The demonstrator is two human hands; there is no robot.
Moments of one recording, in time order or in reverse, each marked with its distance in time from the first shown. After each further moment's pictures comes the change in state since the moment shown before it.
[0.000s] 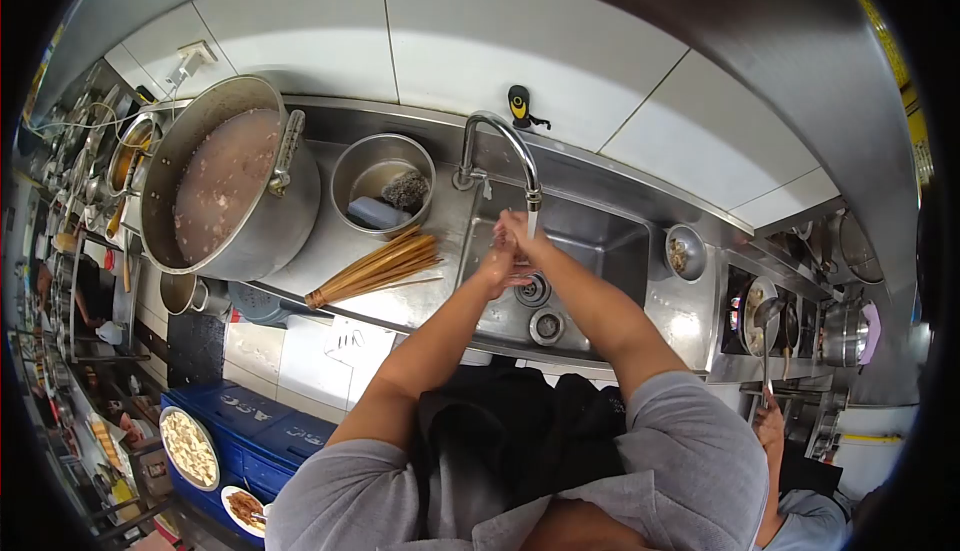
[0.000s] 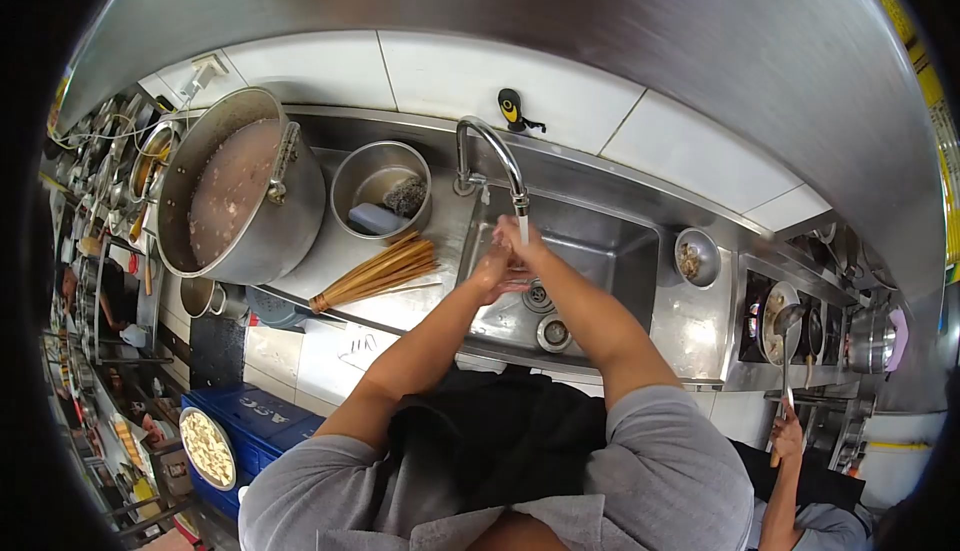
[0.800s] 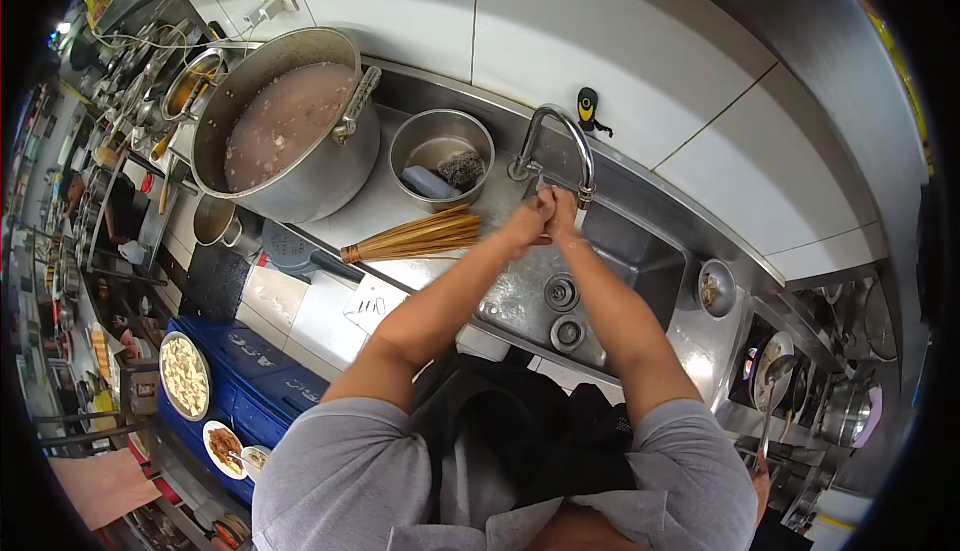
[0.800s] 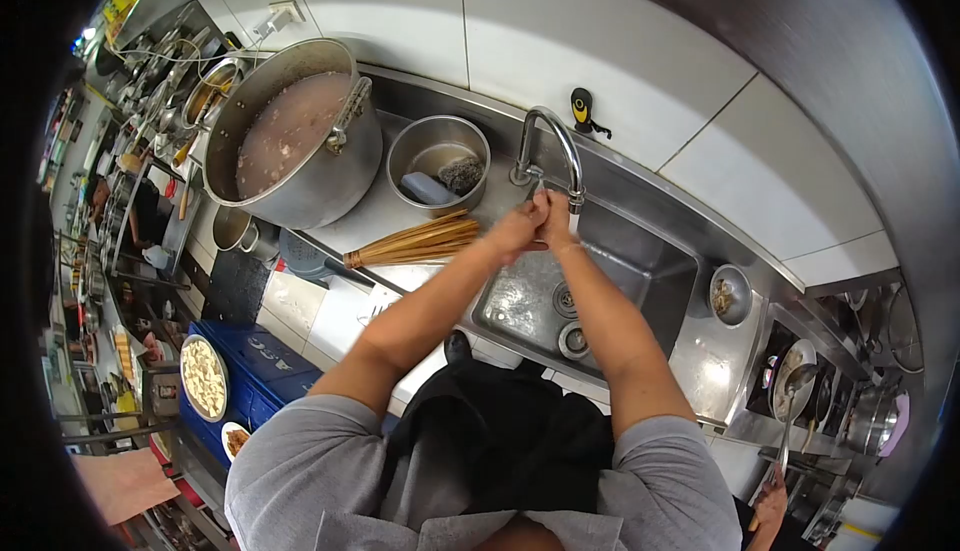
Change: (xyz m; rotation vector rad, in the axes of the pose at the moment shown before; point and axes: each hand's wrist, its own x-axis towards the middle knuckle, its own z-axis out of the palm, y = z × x) left_hand -0.010 0.066 -0.010 0.288 -0.038 0.209; right_hand 0.011 -0.051 0.043 -0.054 0.212 -0.253
